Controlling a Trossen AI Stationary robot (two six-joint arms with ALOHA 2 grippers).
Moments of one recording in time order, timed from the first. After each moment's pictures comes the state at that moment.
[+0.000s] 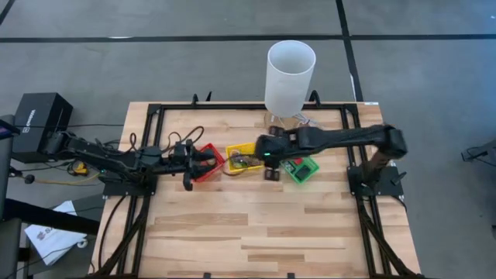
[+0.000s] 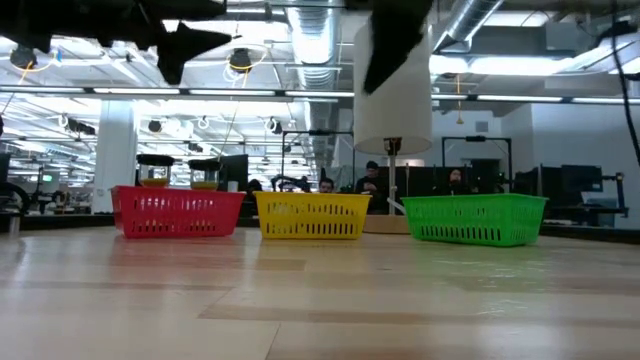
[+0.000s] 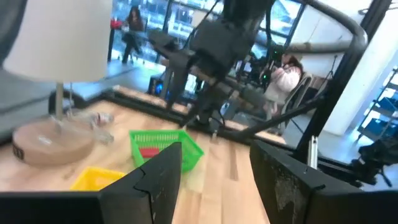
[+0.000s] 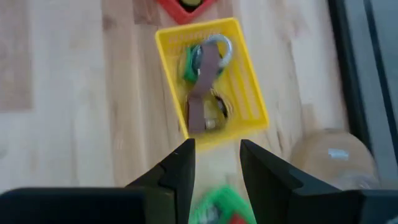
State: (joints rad) left arm -0.15 0.81 0.32 0.51 -0.28 -0.29; right arm 0.01 1.74 1.58 -0.93 0.29 0.02
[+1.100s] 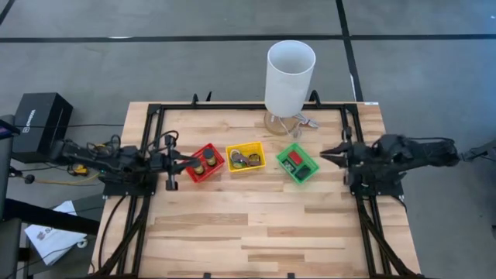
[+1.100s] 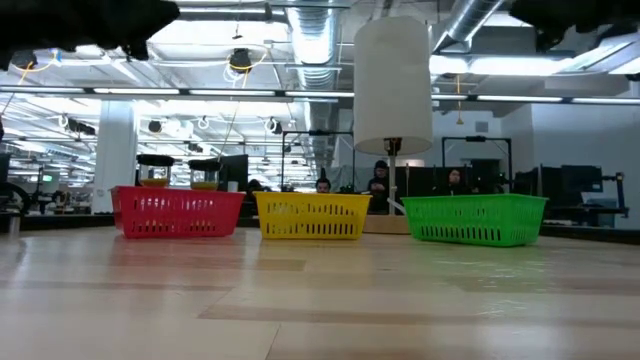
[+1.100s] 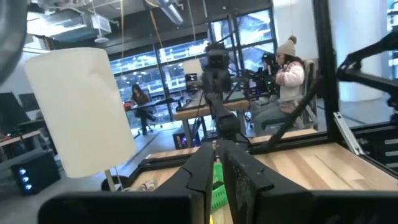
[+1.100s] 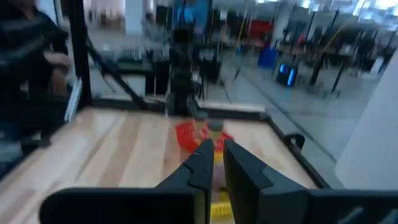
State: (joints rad) left arm -0.19 0.38 0.17 0.43 -0.27 0.26; right arm 0.20 0.31 0.49 -0.28 0.26 -0.12
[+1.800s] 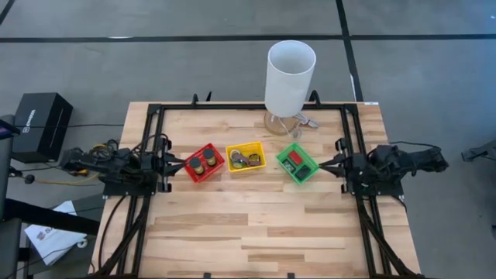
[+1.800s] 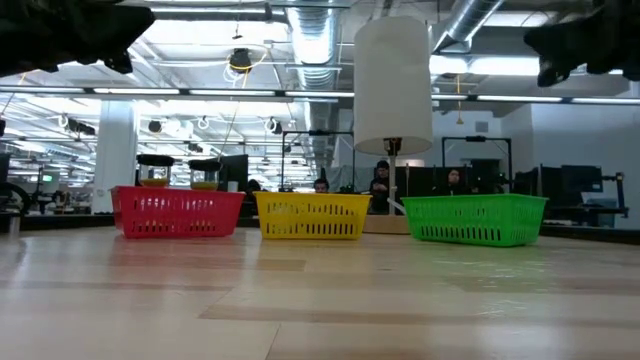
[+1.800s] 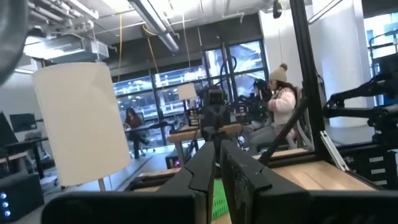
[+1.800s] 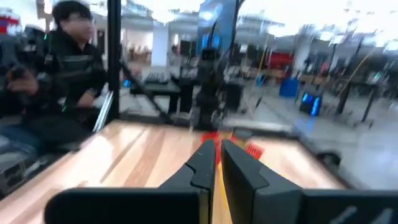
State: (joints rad) left arm -0.19 0.04 0.01 0.35 -0.22 0.25; right arm 0.19 0.02 0.16 -0.06 0.16 -0.14
